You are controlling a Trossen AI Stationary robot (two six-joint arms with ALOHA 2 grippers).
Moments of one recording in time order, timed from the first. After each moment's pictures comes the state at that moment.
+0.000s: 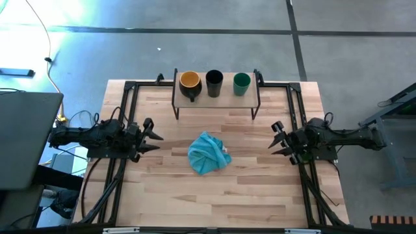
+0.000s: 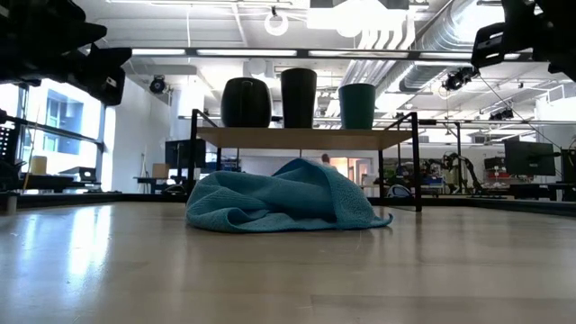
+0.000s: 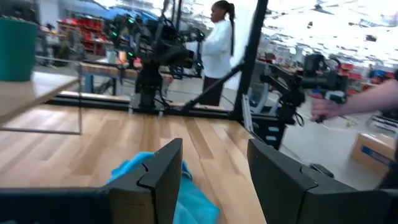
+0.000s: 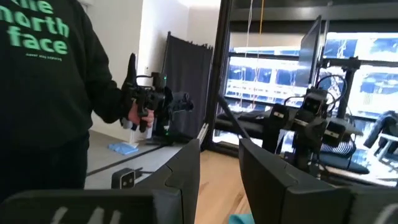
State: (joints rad) left arm 0.08 0.01 0.01 0.06 0.17 -0.17; right arm -0.04 0.17 0.01 0.42 -0.53 -0.02
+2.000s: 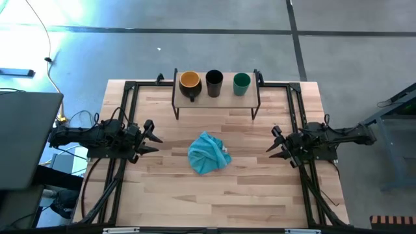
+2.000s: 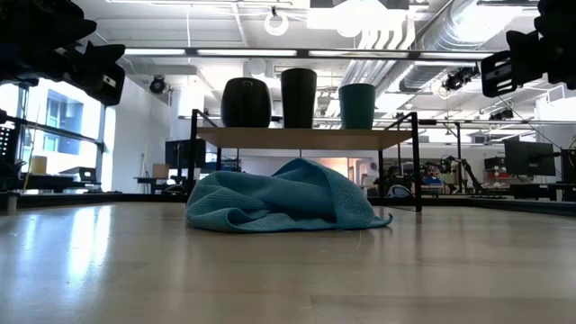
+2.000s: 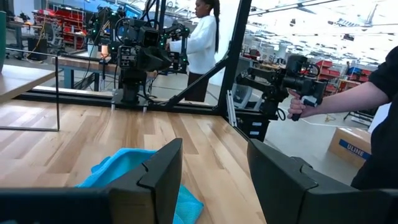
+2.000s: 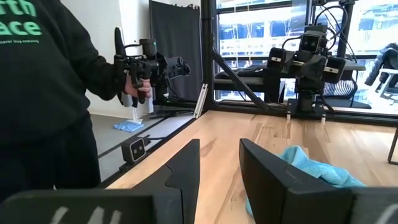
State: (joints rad) left arm 0.08 0.01 0.01 0.05 0.24 -0.18; right arm 0.11 0.00 0.01 0.06 -0.33 0.04
